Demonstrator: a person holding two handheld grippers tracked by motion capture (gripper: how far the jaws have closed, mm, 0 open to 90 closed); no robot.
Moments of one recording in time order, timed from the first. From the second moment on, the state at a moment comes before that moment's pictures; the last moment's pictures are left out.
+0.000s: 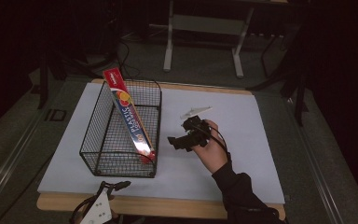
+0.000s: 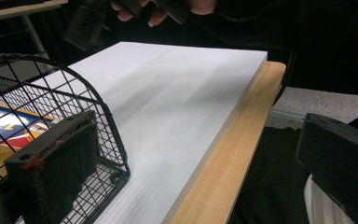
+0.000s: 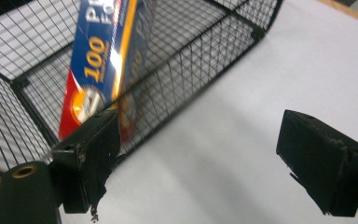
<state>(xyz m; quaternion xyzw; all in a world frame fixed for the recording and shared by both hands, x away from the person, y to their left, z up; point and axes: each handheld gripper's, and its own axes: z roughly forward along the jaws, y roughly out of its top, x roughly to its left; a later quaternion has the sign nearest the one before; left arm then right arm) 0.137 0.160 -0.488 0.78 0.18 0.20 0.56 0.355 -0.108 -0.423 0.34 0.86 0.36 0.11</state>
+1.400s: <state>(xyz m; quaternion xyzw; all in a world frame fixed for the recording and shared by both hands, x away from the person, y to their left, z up) 0.137 0.158 -0.489 0.79 0.18 0.20 0.56 0.292 -0.210 -0.491 0.34 0.87 0.35 0.12</state>
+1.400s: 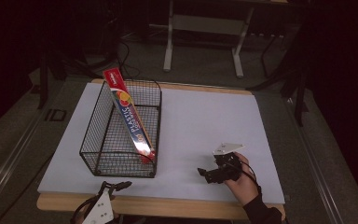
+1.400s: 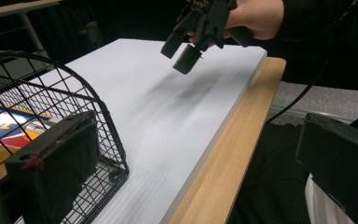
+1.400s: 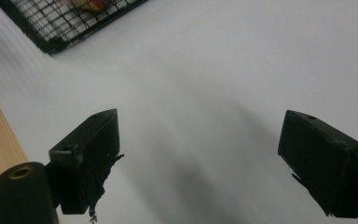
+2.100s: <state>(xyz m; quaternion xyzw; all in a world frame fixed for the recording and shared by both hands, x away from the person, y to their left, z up) 0.137 0.157 -0.490 0.79 0.17 0.20 0.55 0.275 -0.251 -0.499 0.37 0.84 0.38 0.14</state>
